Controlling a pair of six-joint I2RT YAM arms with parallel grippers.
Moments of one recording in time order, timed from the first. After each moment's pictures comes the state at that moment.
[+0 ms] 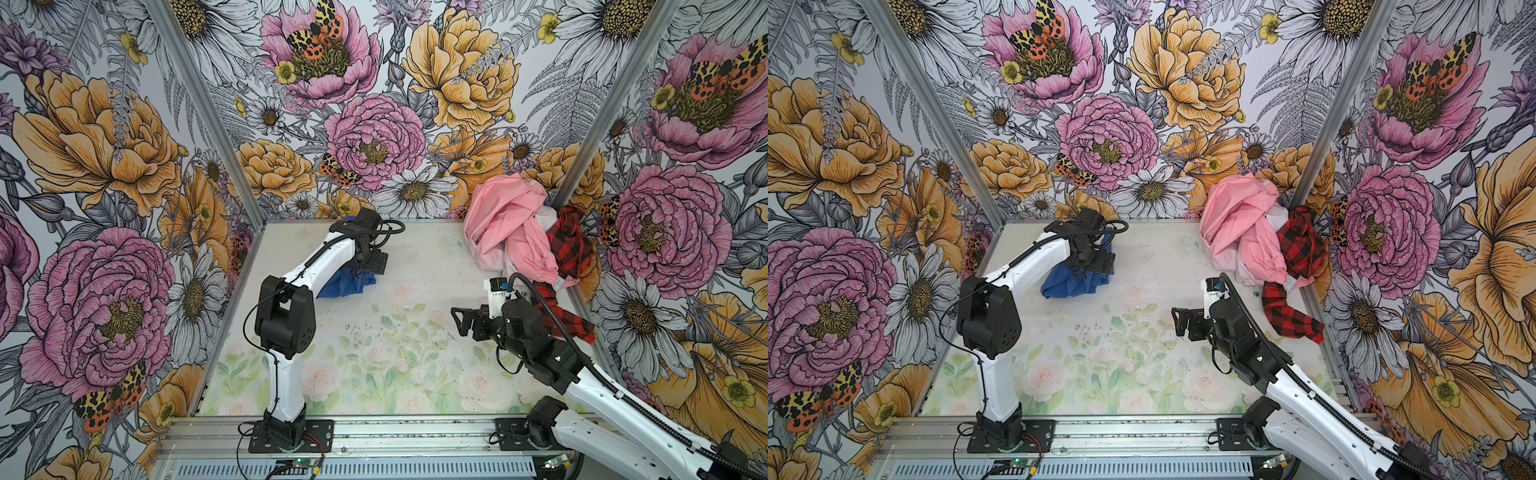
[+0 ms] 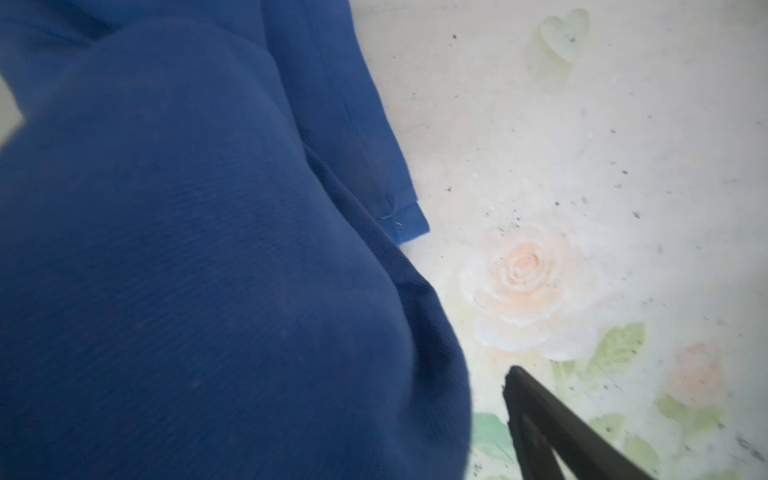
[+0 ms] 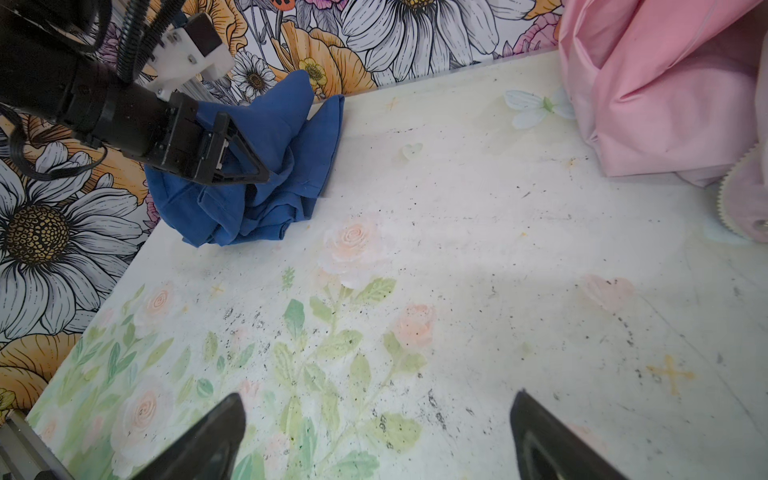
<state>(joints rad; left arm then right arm) -0.41 1.98 1.80 -1.01 -0.06 -0.18 0.64 0.78 0.59 -0.34 0.08 0.48</state>
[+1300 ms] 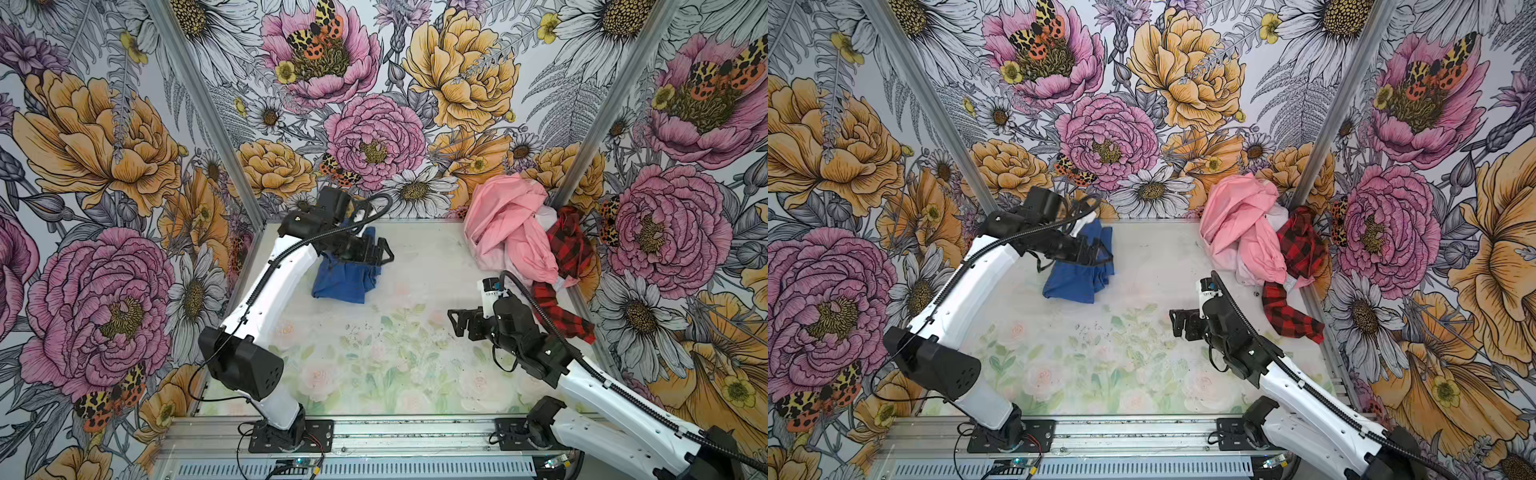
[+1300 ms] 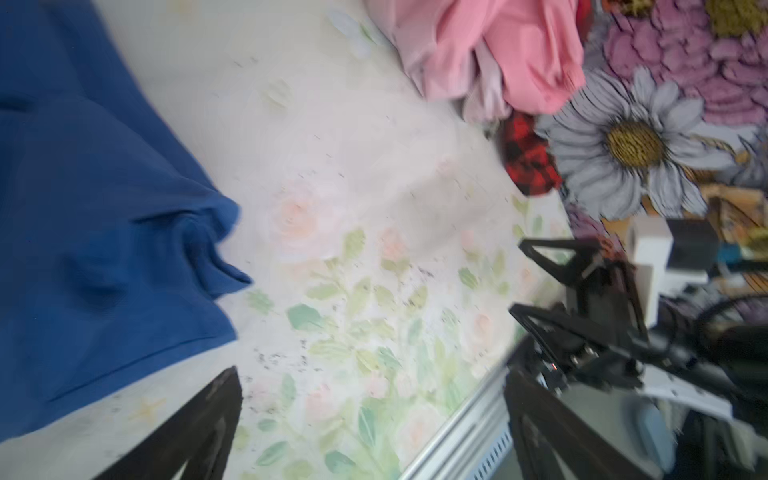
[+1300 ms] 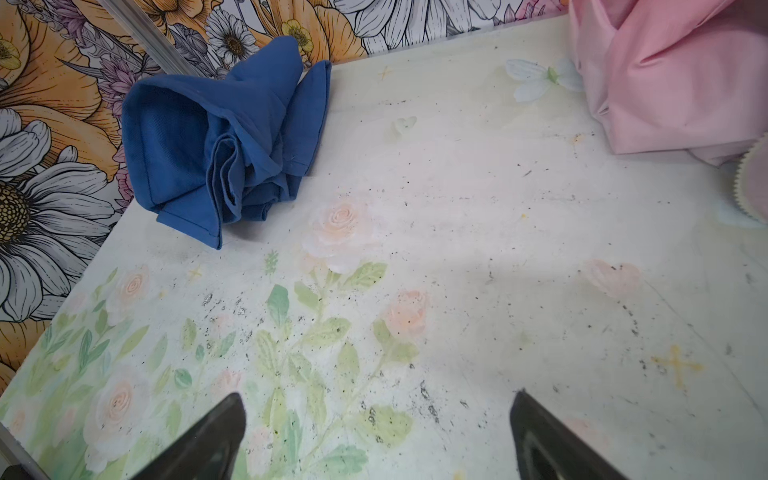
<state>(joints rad) -0.31 1.64 1.86 -1.12 0.37 -0.16 0.64 0.87 0.59 -0.33 0.07 0.47</state>
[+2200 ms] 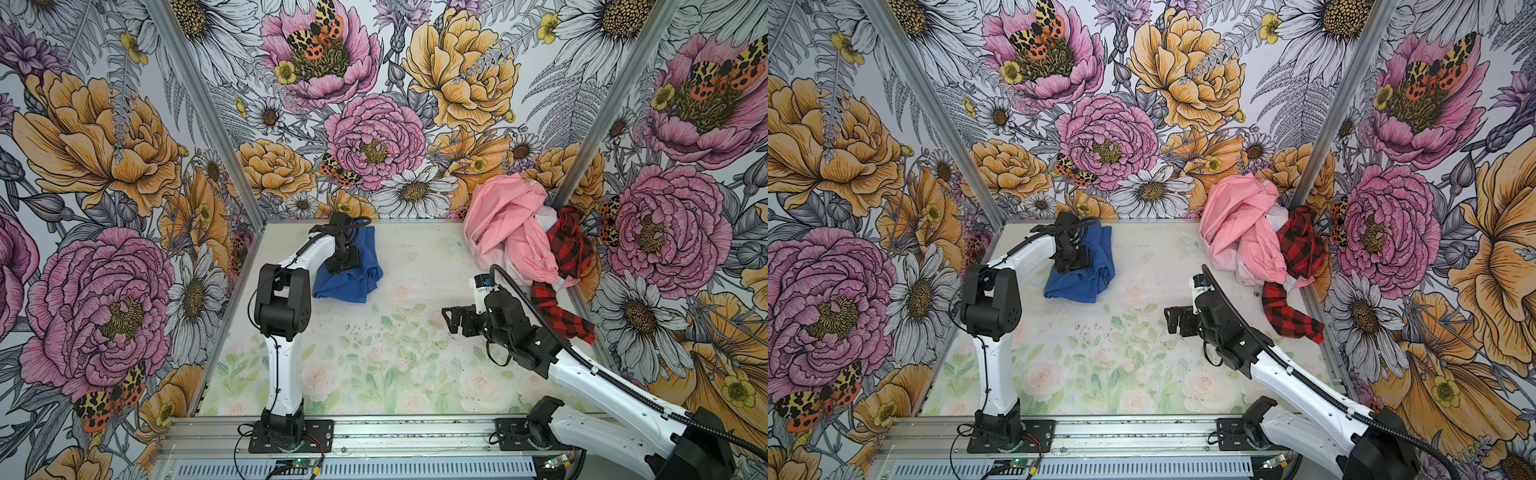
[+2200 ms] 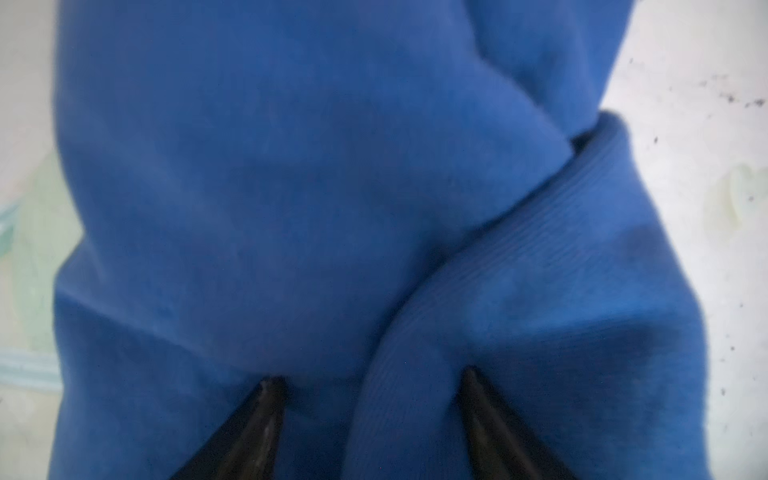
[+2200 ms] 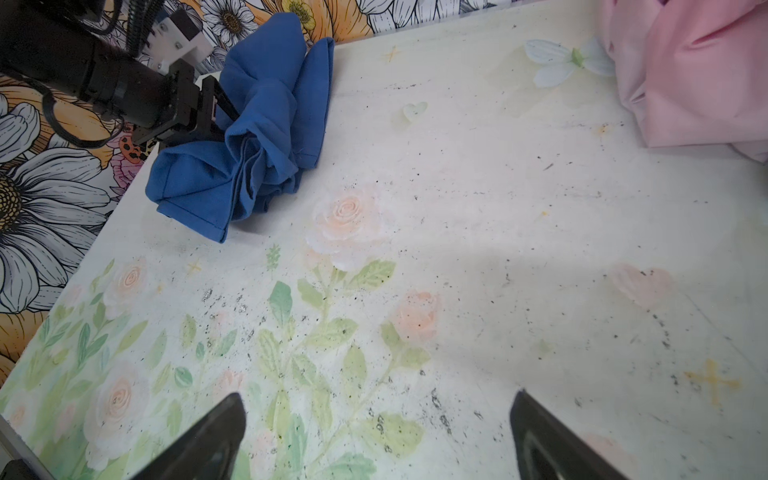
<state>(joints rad) -0.20 2.18 1.81 -0.84 0.02 -0.37 0.64 0.97 0.65 -0.31 0.05 0.47</state>
